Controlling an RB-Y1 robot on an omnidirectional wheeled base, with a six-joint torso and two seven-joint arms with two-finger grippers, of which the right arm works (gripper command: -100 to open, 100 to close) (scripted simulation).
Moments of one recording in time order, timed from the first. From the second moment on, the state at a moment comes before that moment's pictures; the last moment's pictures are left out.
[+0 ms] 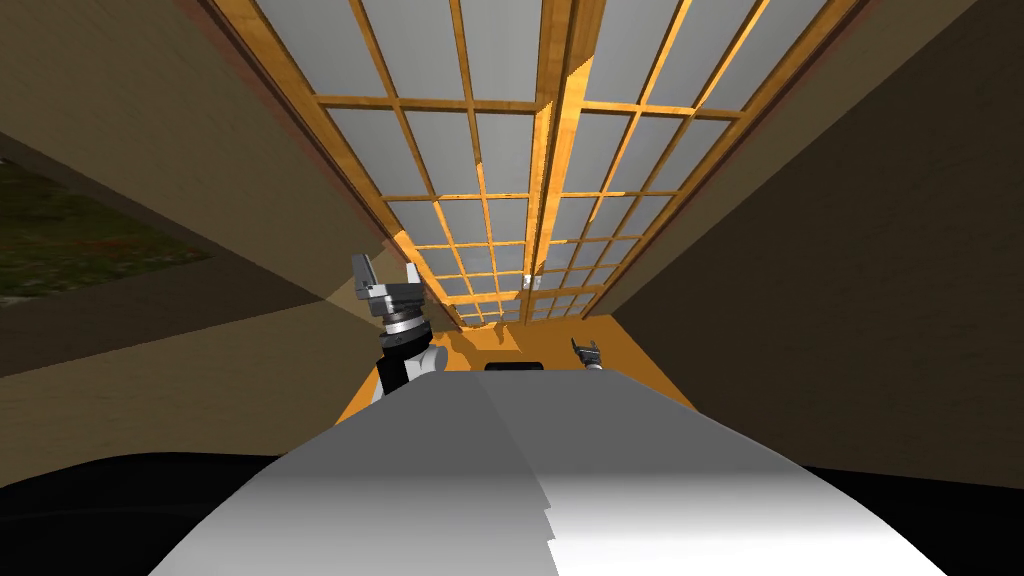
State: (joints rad) arm 0.15 -0.13 -0.47 -0.67 0.47 -0.86 1.19
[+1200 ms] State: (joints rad) arm 0.11 -0.12 -0.44 -0.68 0.30 -0.83 1.29
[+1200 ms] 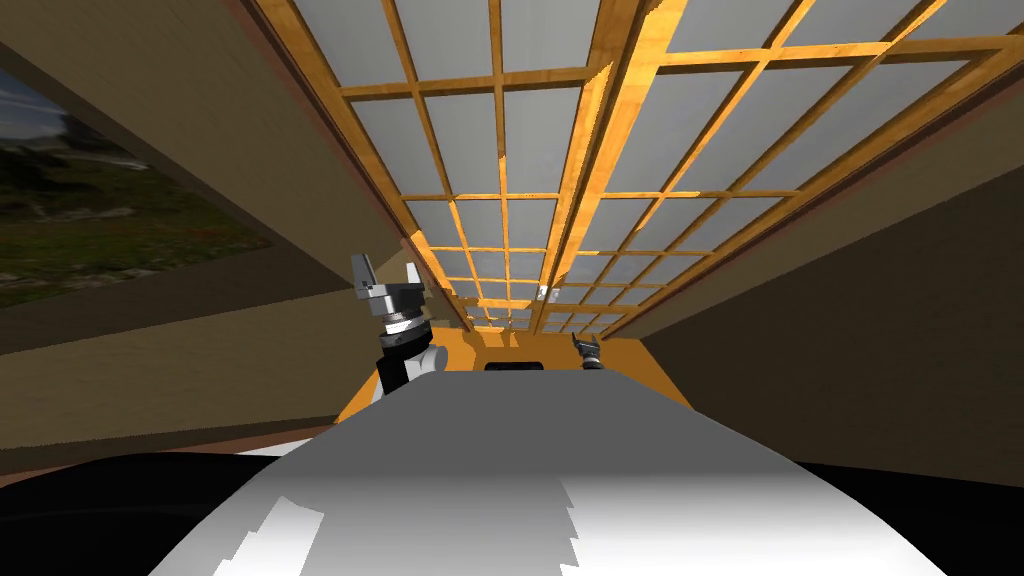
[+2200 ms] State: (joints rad) arm -0.01 -0.08 -0.39 -0.73 0.28 -0.83 1.31
